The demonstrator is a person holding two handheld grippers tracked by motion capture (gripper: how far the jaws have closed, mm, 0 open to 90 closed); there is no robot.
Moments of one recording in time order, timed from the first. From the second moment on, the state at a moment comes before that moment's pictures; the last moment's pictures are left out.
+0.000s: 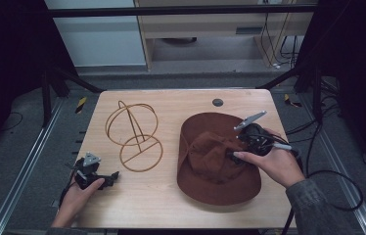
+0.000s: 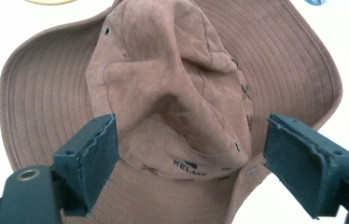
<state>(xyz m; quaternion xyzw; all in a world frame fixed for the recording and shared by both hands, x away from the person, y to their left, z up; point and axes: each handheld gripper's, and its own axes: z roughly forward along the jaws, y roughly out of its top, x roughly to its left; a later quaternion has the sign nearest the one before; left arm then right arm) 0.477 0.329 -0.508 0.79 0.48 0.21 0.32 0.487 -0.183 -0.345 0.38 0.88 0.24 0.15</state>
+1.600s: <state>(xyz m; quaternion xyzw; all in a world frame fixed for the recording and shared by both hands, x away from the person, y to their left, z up) 0.476 0.328 -0.508 0.79 0.48 0.21 0.32 0.544 -0.135 -0.395 0.36 0.90 0.21 0.08</state>
